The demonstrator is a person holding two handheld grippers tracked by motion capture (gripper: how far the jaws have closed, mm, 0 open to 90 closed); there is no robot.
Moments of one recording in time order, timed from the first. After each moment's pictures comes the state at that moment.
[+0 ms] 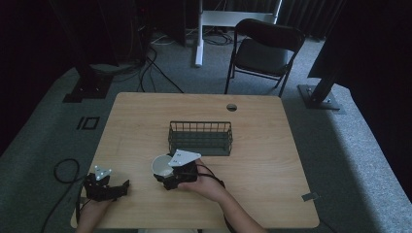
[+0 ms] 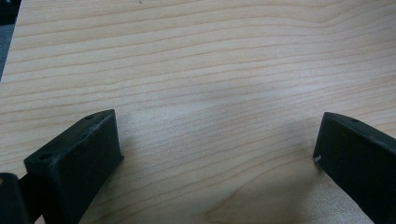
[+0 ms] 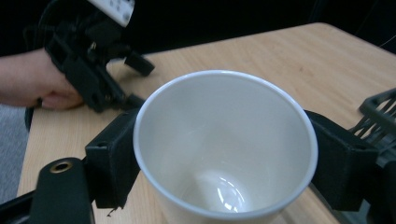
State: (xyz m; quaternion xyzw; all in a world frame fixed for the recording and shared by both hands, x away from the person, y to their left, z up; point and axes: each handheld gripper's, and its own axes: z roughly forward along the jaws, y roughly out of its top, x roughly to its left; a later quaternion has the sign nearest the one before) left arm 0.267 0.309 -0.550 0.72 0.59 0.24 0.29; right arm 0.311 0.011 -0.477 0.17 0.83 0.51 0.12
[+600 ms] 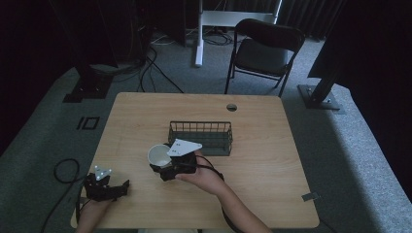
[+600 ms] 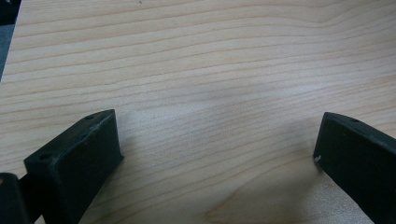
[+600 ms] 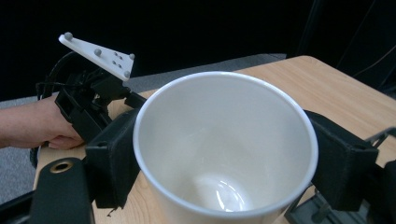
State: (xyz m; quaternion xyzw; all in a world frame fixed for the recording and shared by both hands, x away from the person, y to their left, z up) left arm 0.267 0.310 -0.550 0.72 0.59 0.24 0.29; right arm 0.318 0.014 -0.439 0.17 0.81 0.54 0.12
